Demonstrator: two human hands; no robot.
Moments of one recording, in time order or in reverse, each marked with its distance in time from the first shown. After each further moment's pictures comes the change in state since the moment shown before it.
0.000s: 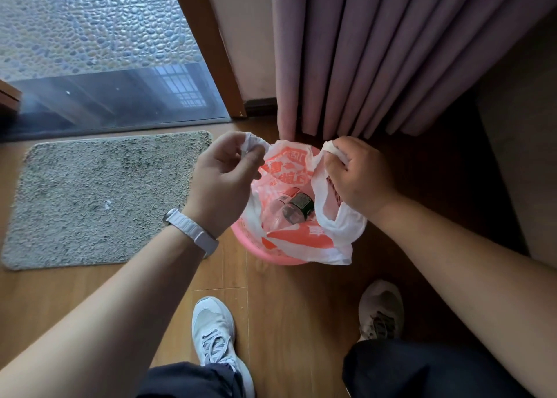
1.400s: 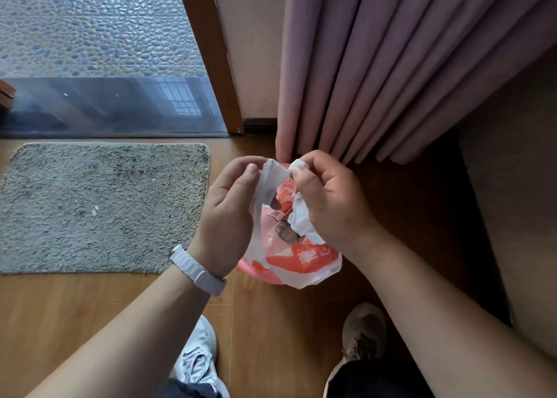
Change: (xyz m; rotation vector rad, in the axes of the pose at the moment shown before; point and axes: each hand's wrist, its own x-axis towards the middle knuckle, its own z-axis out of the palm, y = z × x) left_hand -0.020 0.031 0.009 -0.325 0.034 -0.109; right_hand -0.001 -0.091 -0.019 0.560 -0.144 0.125
